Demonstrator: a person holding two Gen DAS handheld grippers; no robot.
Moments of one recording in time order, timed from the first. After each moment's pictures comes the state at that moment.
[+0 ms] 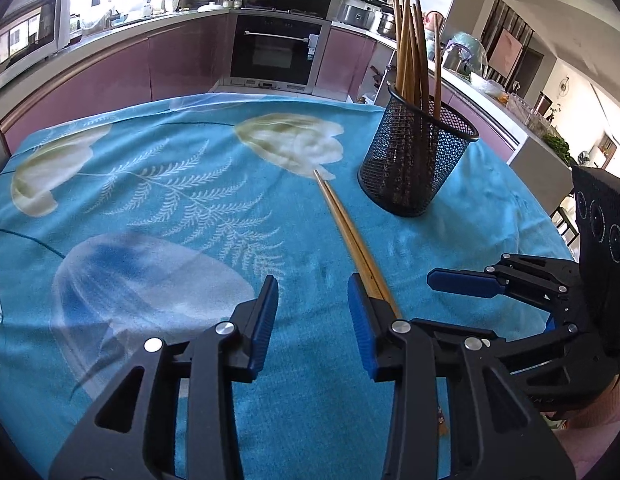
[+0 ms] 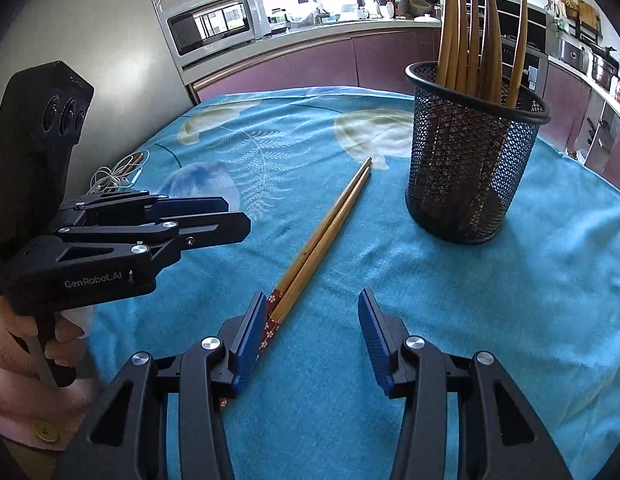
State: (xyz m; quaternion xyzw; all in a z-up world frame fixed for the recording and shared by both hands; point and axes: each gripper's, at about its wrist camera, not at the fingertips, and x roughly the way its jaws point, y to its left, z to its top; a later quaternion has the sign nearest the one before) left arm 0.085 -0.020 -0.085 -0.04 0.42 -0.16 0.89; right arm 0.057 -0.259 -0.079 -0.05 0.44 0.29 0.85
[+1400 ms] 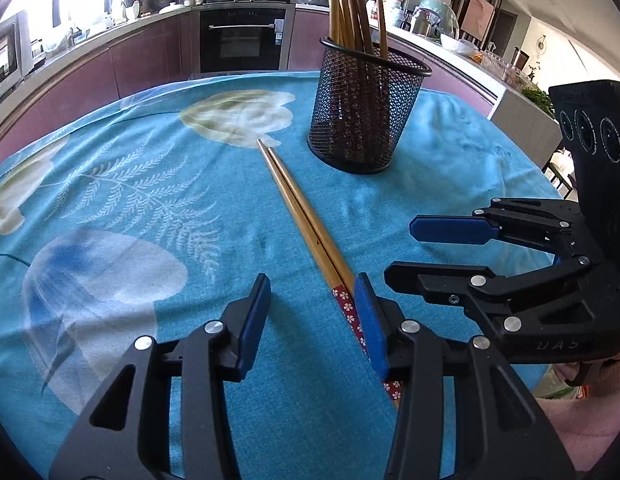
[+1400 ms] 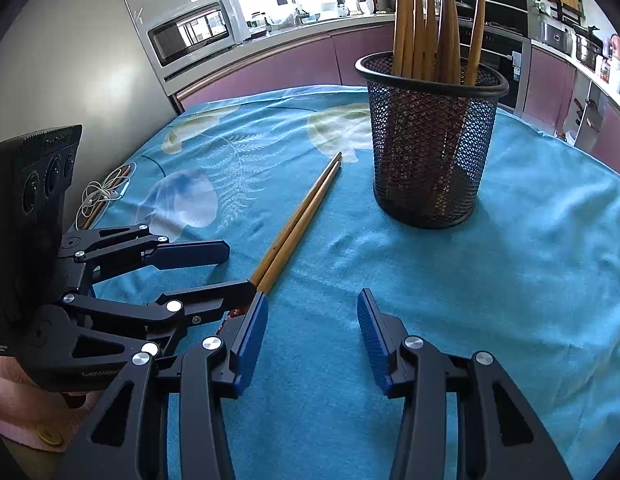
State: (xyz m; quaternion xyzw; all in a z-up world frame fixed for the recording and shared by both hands) left arm 0.077 -0.062 -0.104 0.02 0.44 -0.20 0.87; right arm 0.061 -0.282 -0.079 -0.01 0.44 0.27 0.86
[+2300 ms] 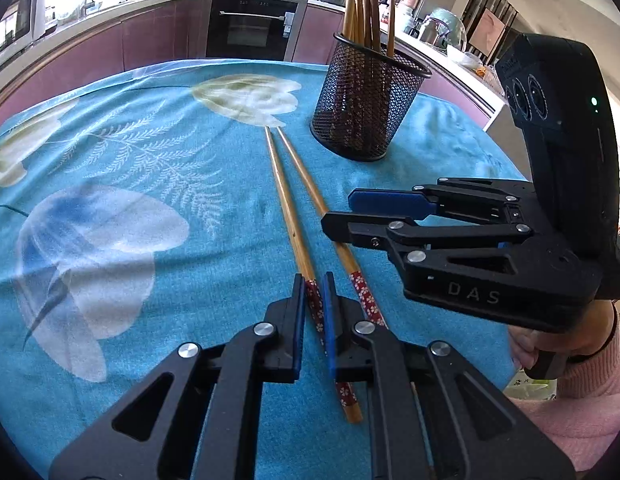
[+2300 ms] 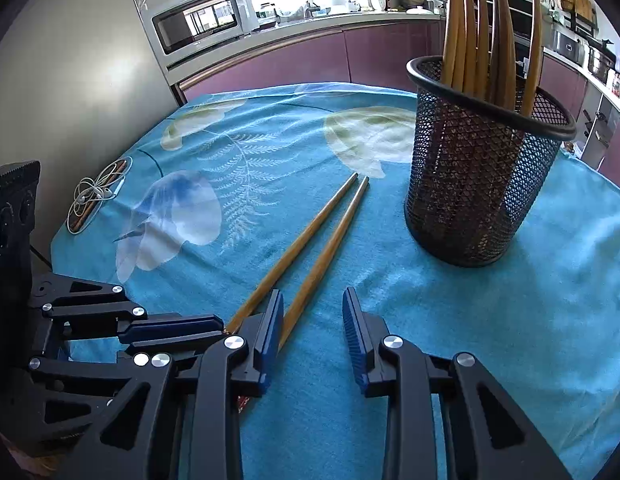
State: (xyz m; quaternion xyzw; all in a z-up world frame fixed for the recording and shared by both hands) left arm 0.059 -0.049 -0.105 -0.03 0.45 -0.21 0.87; right arm 0.083 -0.254 -0.082 -0.04 0.45 0.27 0.85
